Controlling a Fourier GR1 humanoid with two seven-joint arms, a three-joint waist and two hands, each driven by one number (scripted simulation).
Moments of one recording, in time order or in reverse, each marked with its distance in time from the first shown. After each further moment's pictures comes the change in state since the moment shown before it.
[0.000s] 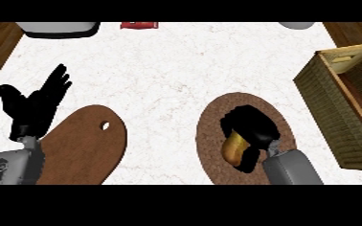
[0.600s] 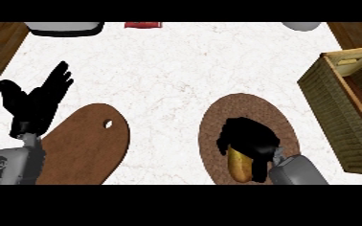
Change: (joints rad) left arm -0.014 0.012 -0.022 -0.020 0.022 0.007 0.037; right arm 0.012 -0.128 0.158 -0.060 -0.045 0.040 -0.202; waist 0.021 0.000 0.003
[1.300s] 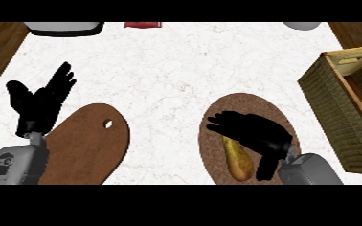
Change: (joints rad) left arm -0.012 0.012 -0.034 0.060 0.012 0.039 -0.051; right arm 0.008 -0.025 -0.067 -0.090 -0.194 0.127 0.043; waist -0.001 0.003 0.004
